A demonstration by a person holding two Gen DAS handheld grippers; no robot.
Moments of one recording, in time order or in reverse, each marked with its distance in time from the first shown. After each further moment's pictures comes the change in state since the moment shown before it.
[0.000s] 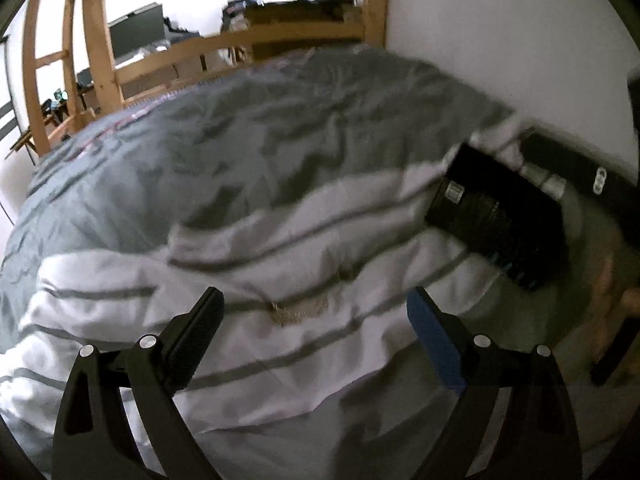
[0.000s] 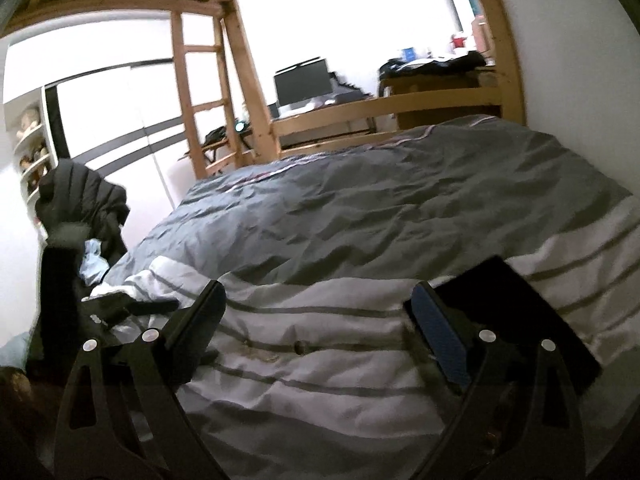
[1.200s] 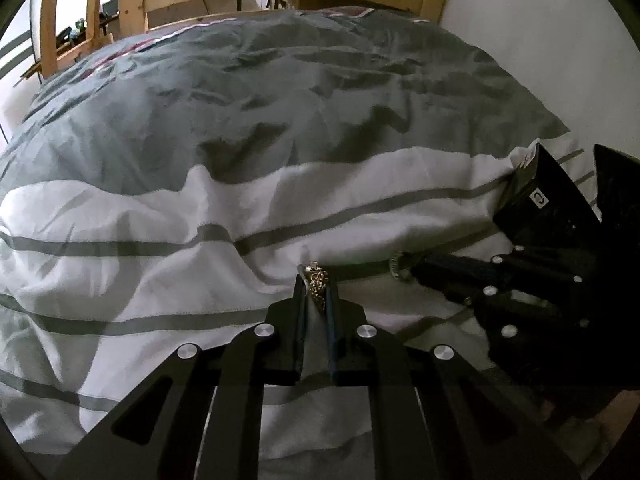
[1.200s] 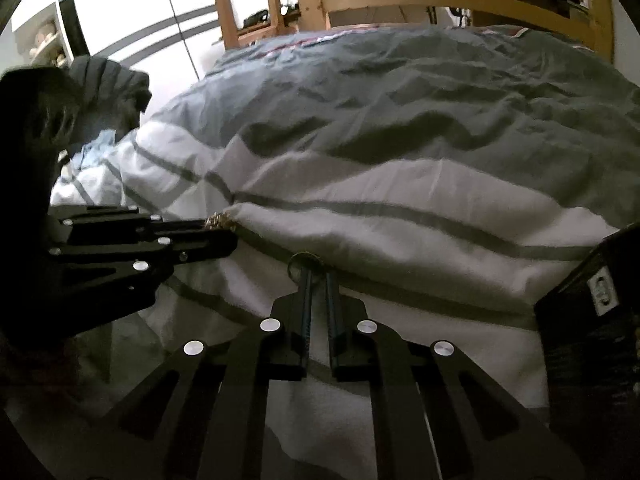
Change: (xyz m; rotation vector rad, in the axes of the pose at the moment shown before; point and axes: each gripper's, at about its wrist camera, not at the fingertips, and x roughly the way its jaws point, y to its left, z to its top) left arm 0.061 0.049 0.002 -0.197 0.113 -0.014; right arm 0.115 0.015 -0.058 -0.099 0.347 0.120
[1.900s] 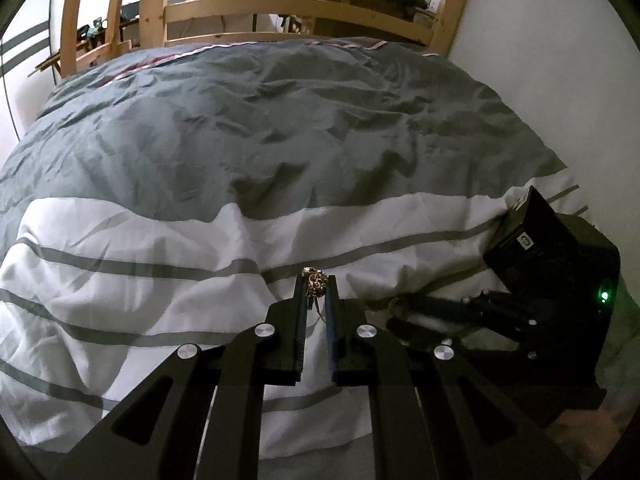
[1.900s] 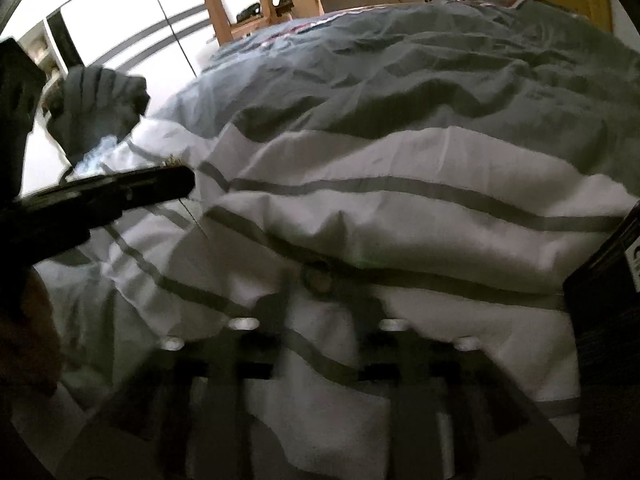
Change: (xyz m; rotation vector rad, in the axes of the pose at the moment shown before) left arm -0.026 0.014 0.011 -0.065 -0.075 -0.017; right arm 0.029 -0.002 -0.003 0.067 0.060 0.045
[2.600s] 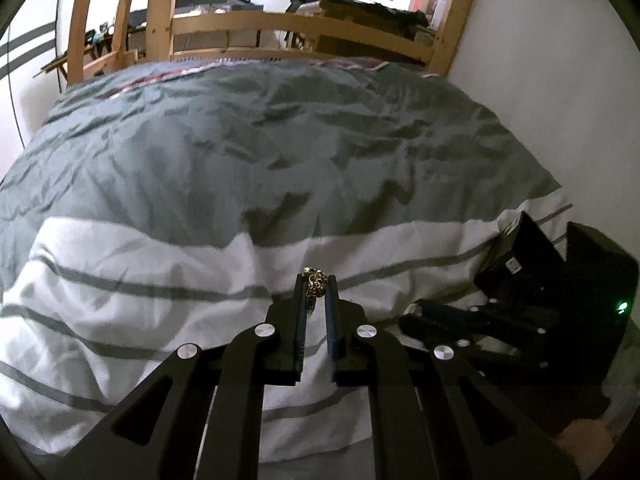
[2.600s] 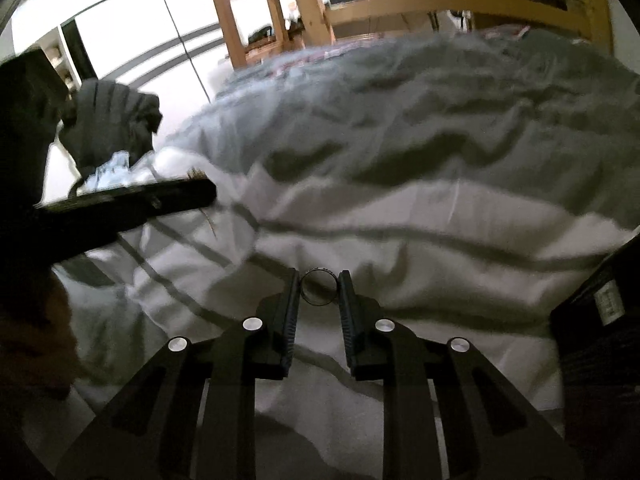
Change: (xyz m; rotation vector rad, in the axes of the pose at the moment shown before) left arm -0.025 0.003 0.016 -0.008 -0.061 -0.009; right arm -0.038 0.016 0.018 -0.018 -0.113 0.011
